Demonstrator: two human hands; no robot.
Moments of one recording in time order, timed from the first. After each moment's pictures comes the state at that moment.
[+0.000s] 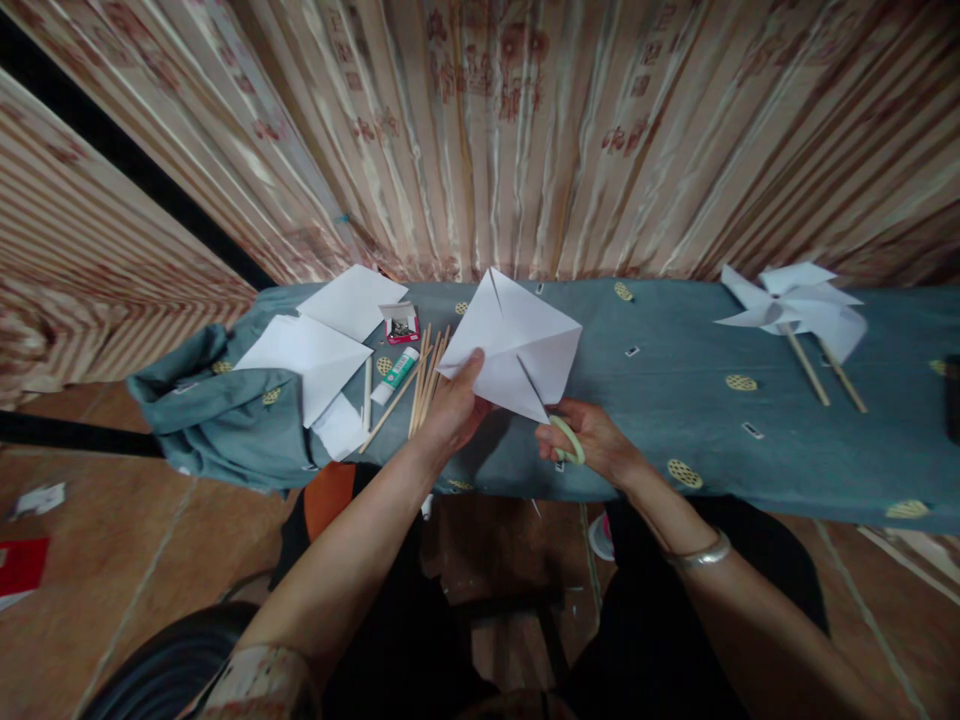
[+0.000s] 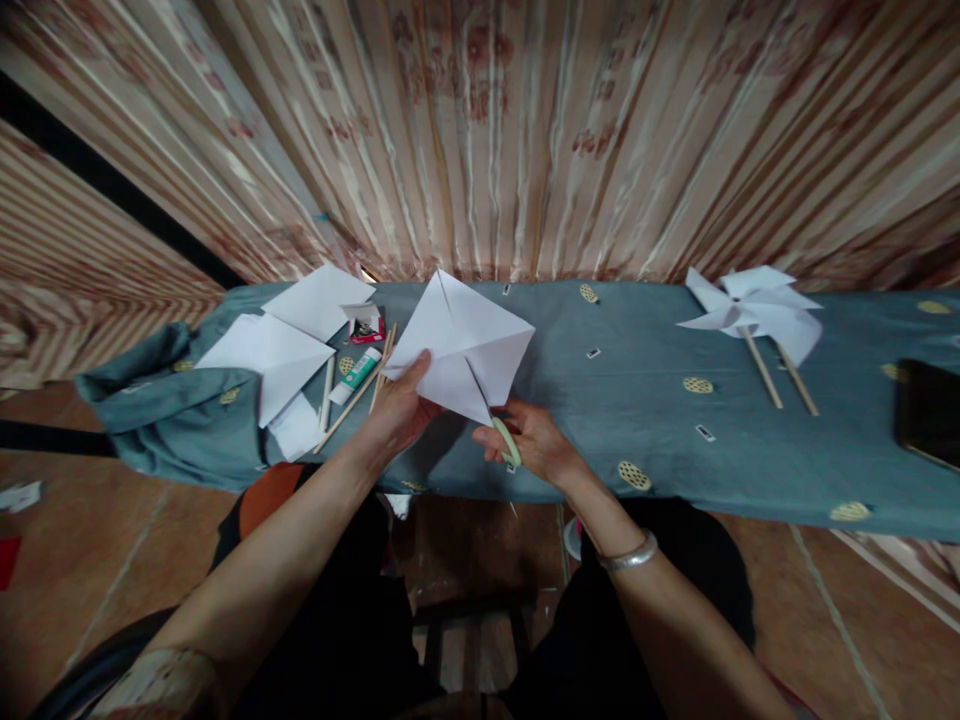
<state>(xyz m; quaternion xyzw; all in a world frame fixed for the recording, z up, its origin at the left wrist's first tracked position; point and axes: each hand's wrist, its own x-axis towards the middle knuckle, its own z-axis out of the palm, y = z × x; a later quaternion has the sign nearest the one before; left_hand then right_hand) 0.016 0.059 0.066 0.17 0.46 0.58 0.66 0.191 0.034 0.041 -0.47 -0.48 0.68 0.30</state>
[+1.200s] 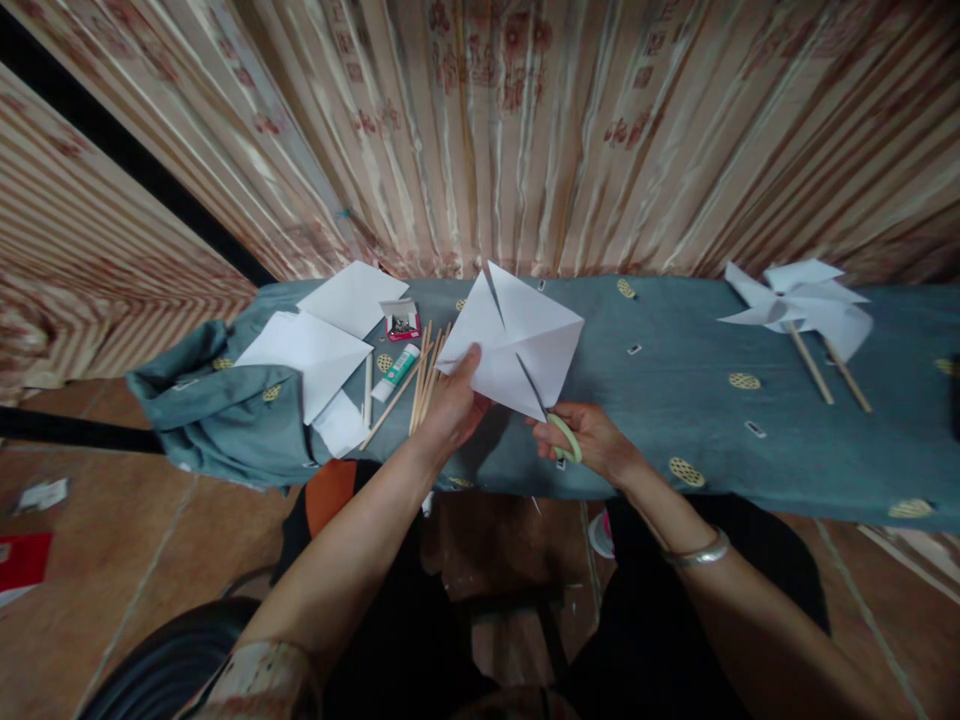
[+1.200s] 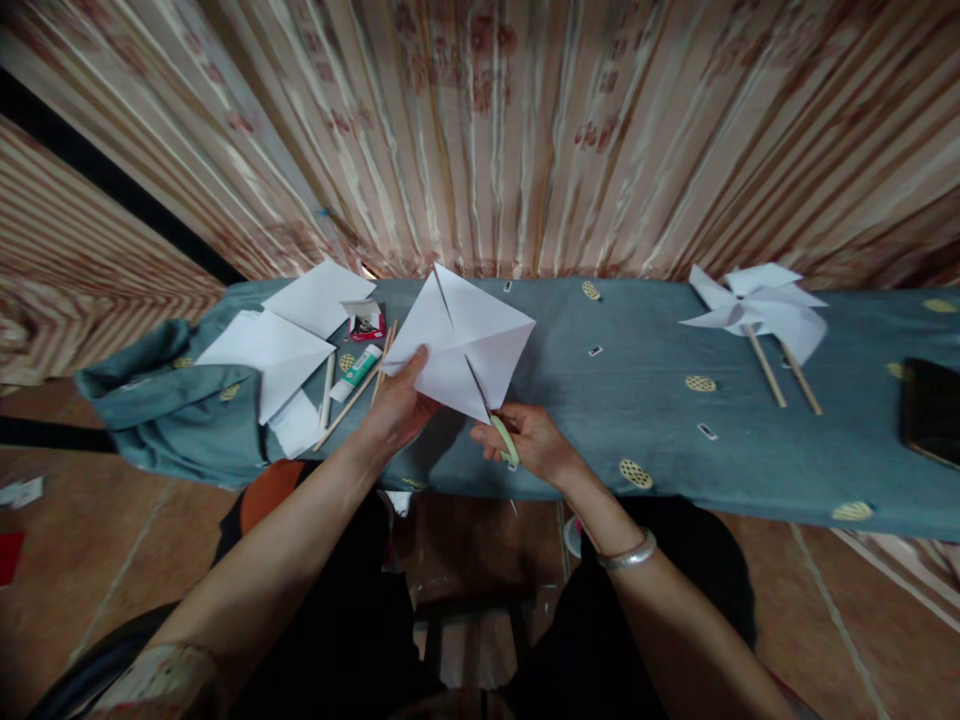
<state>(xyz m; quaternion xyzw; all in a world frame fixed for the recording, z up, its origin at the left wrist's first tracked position) 0.016 0.060 0.063 0.15 0.44 0.60 0.65 0.187 0.033 0.041 -0.46 -0.49 0.68 0.29</state>
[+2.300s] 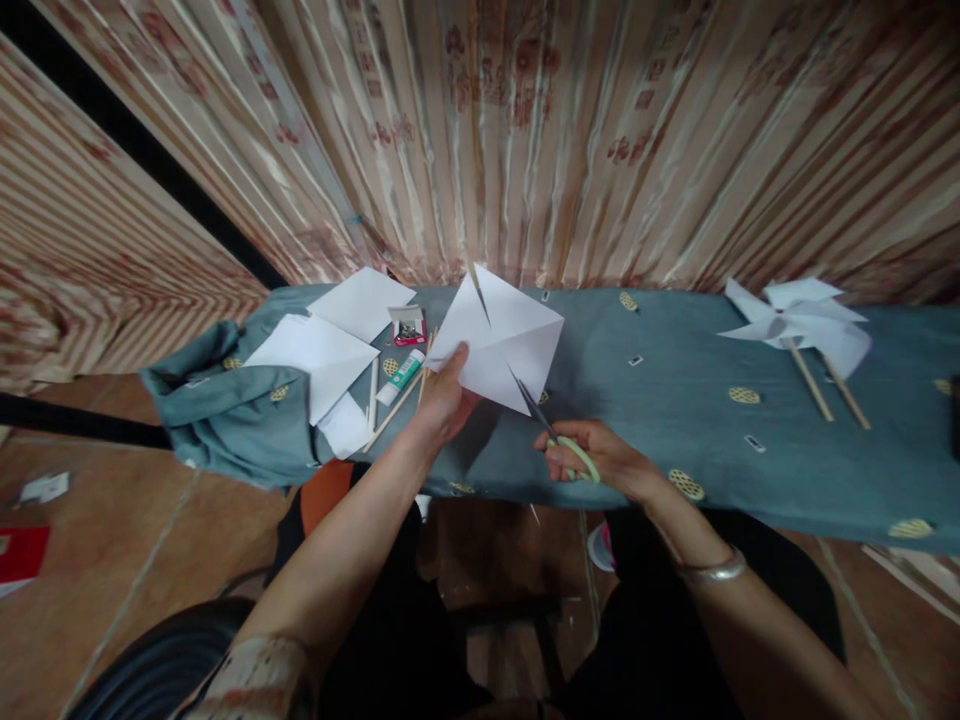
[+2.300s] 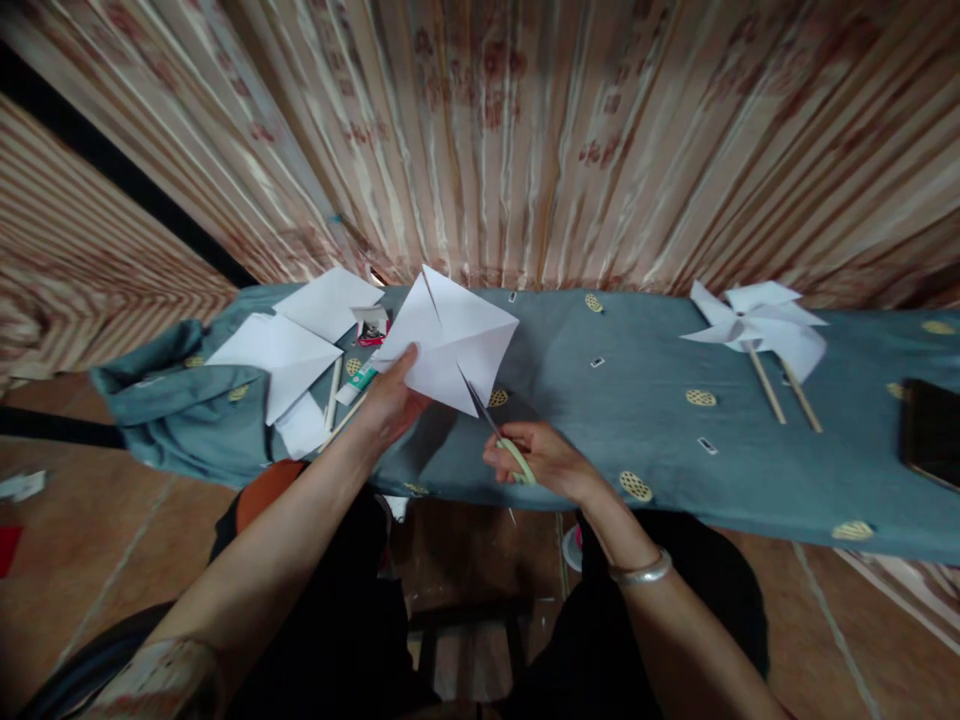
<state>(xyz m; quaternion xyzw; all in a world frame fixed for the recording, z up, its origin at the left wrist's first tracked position) 0.002 0.070 0.068 0.13 0.43 0.62 0.64 0.205 0.030 0.045 -0.45 -0.52 0.70 0.19</state>
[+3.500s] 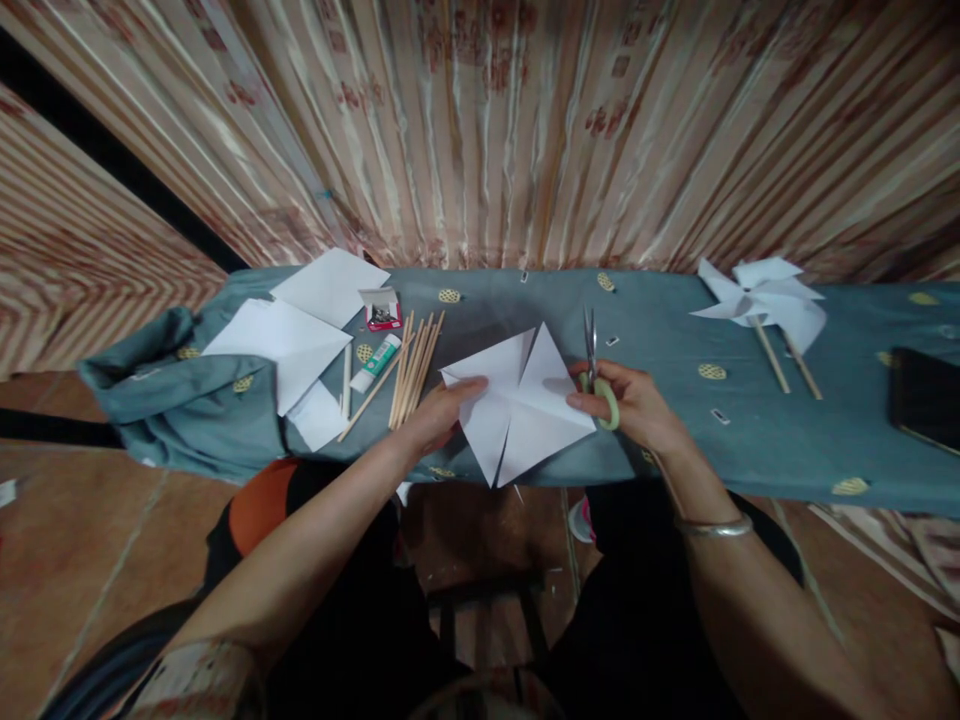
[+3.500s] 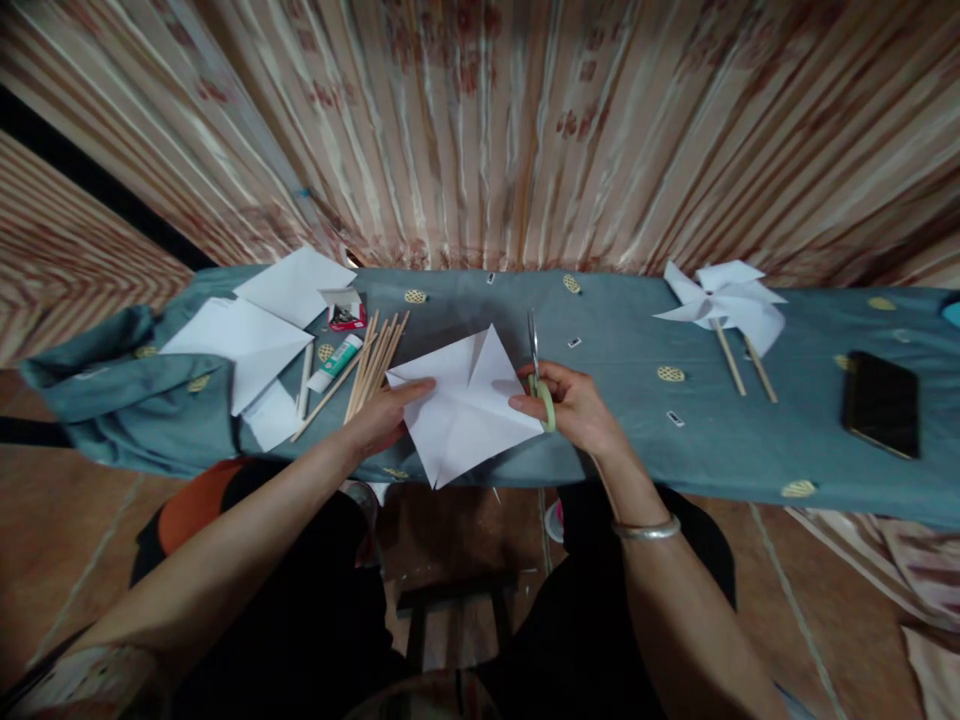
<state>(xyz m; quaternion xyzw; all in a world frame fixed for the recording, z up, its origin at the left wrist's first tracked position) 0.007 0.043 0.047 0.24 0.50 0.43 0.72 0.250 0.048 0.048 -0.53 -0.51 0.56 0.38</state>
